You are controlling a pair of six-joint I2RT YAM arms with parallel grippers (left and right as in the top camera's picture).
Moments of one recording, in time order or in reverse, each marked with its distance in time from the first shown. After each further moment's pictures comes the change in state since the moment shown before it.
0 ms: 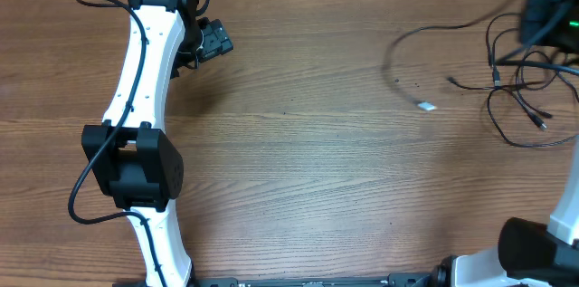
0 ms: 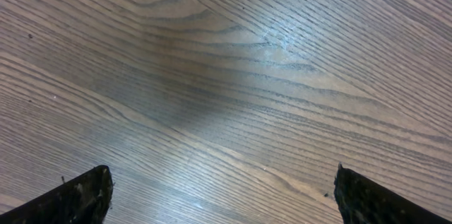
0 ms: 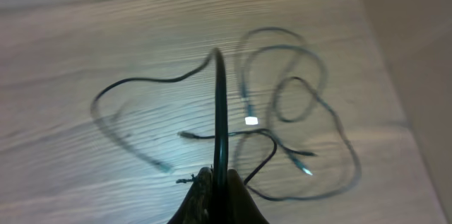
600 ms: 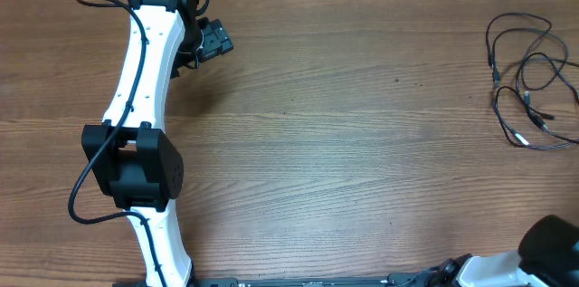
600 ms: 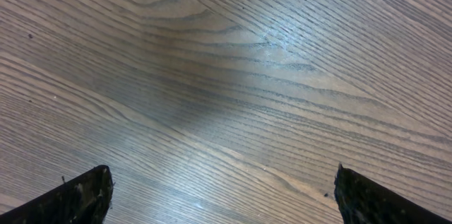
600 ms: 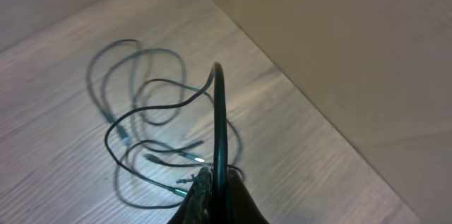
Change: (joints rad) left arm 0.000 0.000 0.000 0.000 0.000 0.000; right arm -0.479 0.015 0.000 0.064 0.000 0.013
